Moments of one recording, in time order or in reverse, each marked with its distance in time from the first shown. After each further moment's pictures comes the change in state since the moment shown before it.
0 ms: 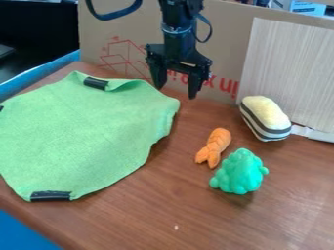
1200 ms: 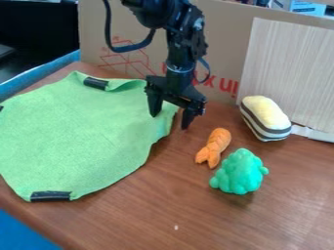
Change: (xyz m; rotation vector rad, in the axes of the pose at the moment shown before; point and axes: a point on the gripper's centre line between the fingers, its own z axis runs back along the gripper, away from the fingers) arm -0.019 0.004 -0.057 0.113 0.095 -0.008
